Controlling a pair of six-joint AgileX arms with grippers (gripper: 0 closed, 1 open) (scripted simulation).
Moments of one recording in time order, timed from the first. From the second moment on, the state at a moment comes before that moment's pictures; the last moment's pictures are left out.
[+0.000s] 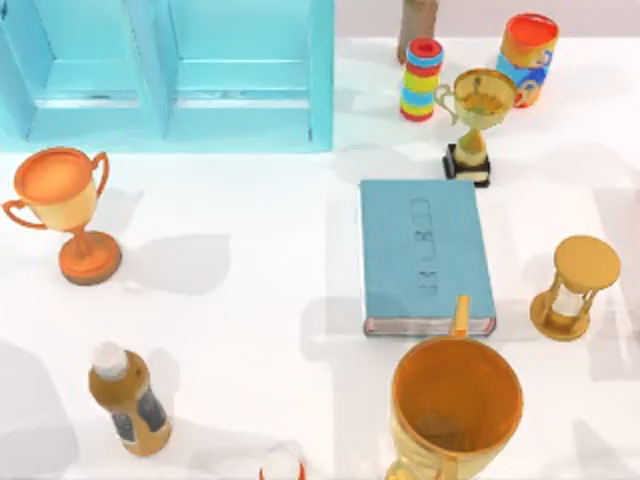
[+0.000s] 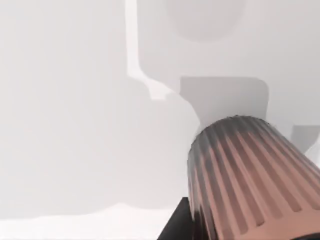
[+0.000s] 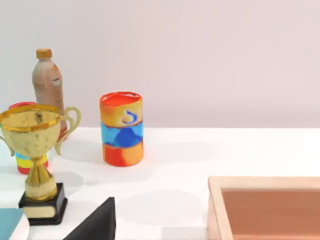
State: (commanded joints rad) left arm 0.69 1.42 0.71 -0.86 0.00 2.28; right arm 0.00 0.00 0.00 0.00 0.00 0.00
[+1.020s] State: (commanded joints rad) left arm 0.69 1.36 0.89 -1.09 0.01 2.25; right arm 0.00 0.00 0.00 0.00 0.00 0.00
